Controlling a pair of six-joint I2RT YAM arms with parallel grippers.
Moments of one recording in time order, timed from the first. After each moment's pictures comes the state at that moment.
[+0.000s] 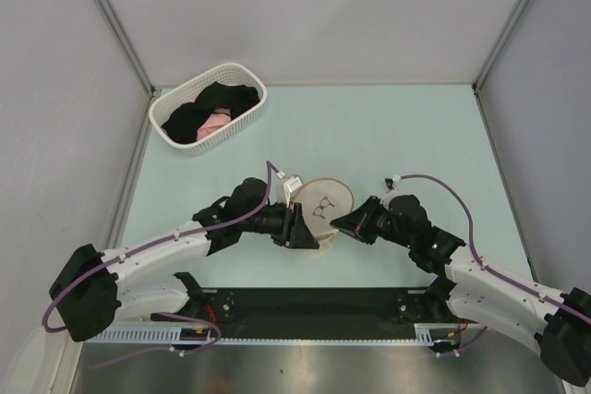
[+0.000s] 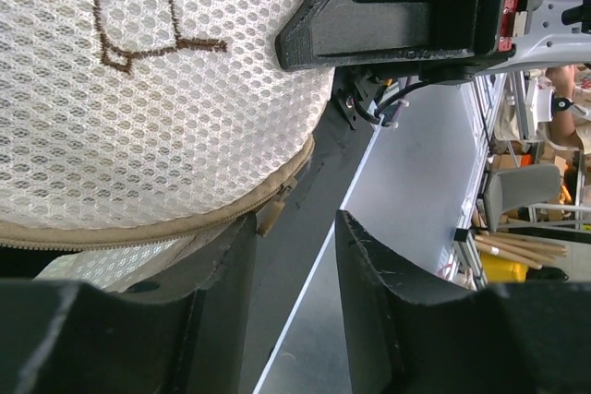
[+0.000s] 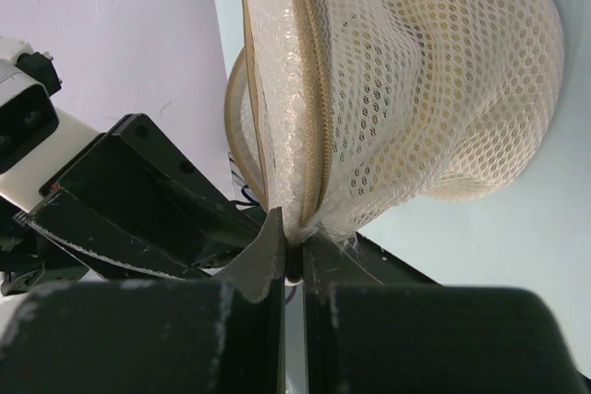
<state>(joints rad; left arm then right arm) -0.83 1.11 0.59 -0.03 0.56 -0.71 0.76 0.82 0.37 0.04 -0.18 1.31</state>
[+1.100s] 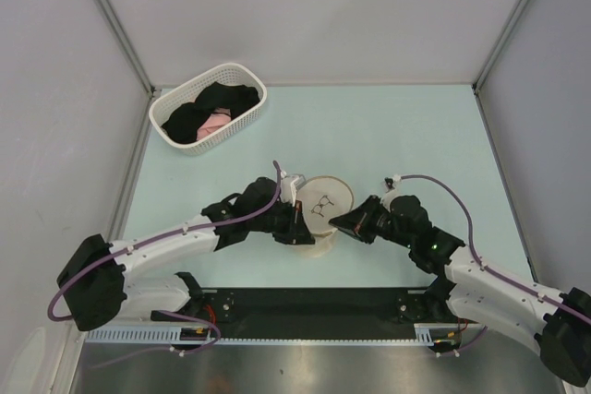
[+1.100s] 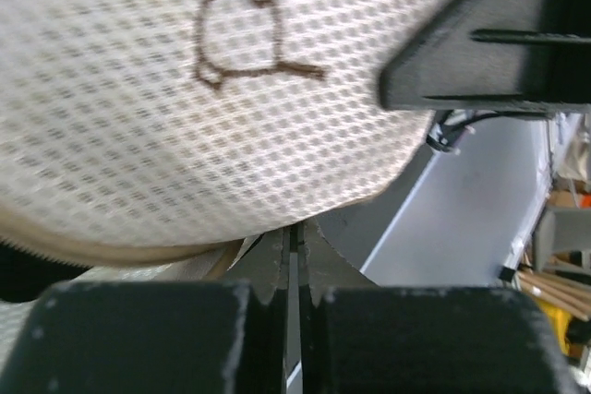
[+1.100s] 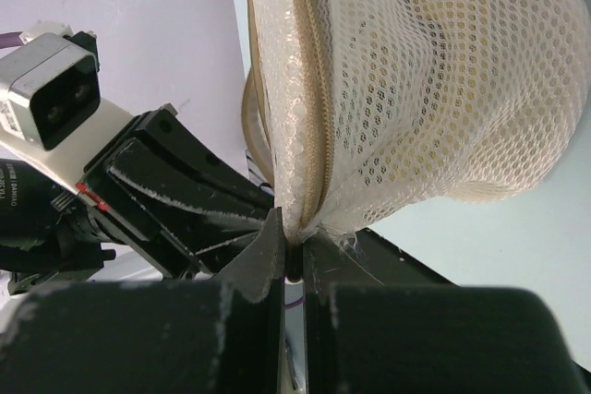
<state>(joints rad) -0.88 1.19 0.67 -0.15 0.39 -0.69 0.76 0.82 0.36 0.09 -0.20 1.34</state>
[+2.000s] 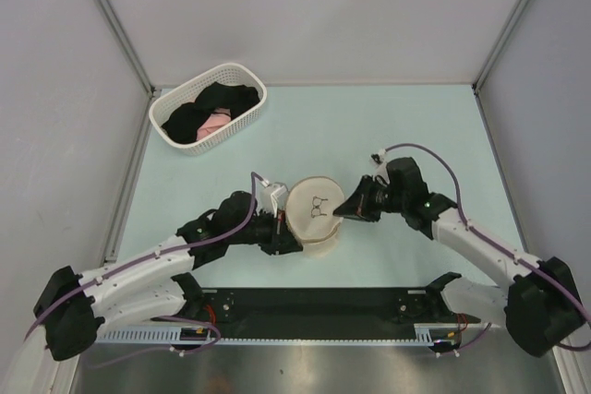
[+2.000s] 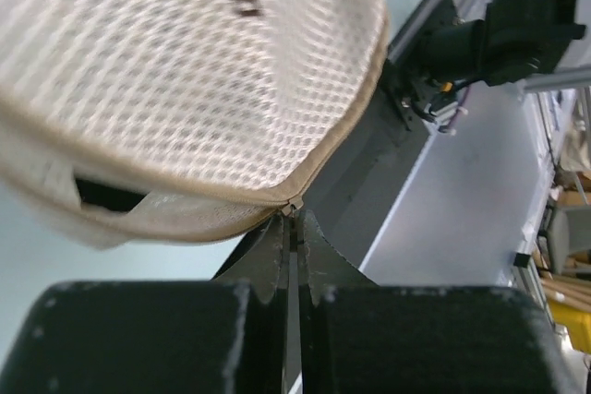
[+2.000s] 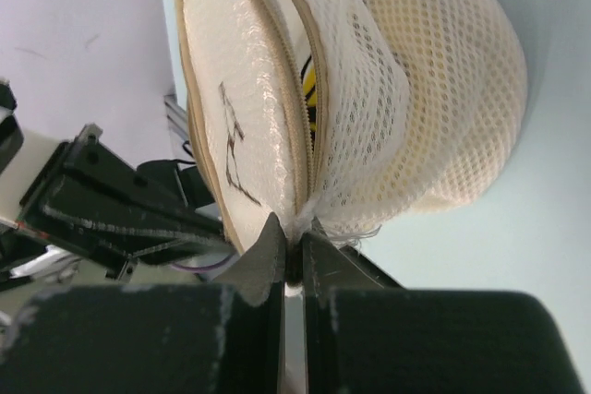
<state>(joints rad) -0.86 0.92 0.50 -0.16 0.38 -0.65 0.51 1.06 0.59 -0.15 -0.53 0.95</state>
